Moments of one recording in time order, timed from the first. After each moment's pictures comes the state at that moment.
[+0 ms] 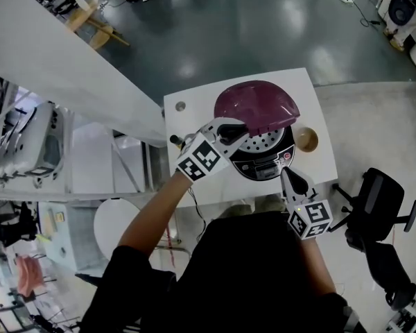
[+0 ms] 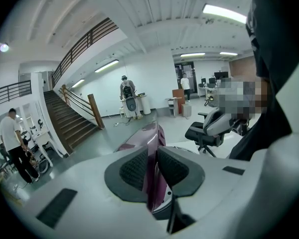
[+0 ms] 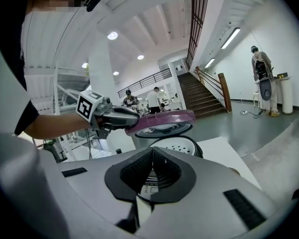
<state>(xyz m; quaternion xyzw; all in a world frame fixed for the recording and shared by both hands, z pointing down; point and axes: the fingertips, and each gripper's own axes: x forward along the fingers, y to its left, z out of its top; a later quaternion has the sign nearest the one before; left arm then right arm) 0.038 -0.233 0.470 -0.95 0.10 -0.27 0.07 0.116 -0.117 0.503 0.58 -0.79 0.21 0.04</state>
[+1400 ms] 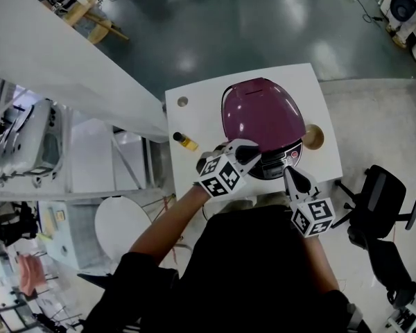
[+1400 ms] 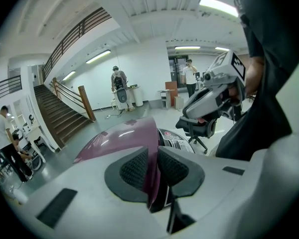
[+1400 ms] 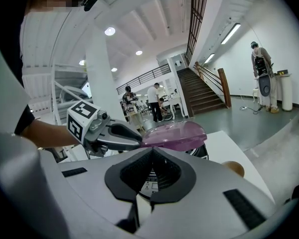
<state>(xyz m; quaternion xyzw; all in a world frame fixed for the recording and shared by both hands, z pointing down) 0.043 -0.186 0.552 -0.95 0.06 -0.32 0.06 0.104 -0.127 0.525 0.57 -0.78 0.23 0.06</state>
